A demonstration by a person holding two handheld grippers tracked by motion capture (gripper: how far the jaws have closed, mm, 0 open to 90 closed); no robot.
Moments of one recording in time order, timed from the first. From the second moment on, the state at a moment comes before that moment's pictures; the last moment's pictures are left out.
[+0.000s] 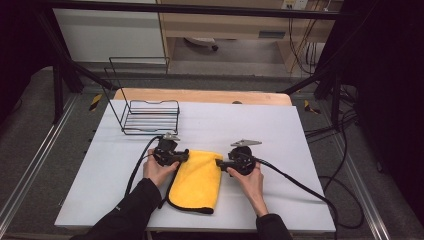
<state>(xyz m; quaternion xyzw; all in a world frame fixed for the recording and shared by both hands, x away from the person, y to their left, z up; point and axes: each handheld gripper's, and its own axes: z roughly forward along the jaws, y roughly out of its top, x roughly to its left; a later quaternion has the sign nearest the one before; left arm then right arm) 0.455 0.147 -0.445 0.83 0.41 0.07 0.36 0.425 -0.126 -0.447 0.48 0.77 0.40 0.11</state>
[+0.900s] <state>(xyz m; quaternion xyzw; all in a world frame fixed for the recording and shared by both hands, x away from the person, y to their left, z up) 0.451 0.152 -0.440 0.82 0.41 0.07 0.39 0.430 -0.124 -0.444 0.50 0.76 0.41 0.06</state>
